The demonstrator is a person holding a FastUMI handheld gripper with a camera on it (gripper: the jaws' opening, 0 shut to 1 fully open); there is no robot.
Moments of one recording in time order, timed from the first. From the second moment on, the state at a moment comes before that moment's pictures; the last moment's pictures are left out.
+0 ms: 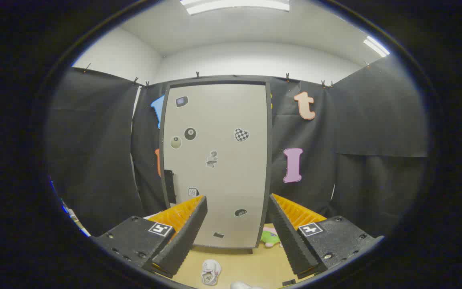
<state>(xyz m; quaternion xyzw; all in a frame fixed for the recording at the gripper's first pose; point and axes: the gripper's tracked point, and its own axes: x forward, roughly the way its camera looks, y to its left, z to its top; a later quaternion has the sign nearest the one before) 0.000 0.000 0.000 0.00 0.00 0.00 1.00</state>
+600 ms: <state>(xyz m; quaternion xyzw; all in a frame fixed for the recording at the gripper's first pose) 0.003 0.002 0.006 -0.01 -0.01 0.00 1.00</state>
